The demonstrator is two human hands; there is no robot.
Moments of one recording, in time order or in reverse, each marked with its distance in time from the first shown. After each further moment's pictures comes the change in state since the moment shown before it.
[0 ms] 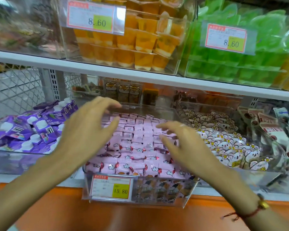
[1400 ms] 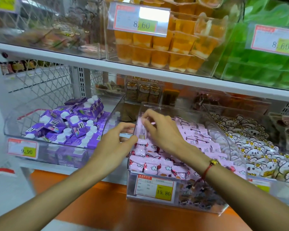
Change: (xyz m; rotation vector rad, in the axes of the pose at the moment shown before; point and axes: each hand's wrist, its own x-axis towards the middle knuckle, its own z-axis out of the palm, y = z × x) left_hand -0.030 -0.015 0.008 -0.629 -0.174 -0.546; right_hand 0.075 -0.057 0.076 0.181 -0.015 -0.108
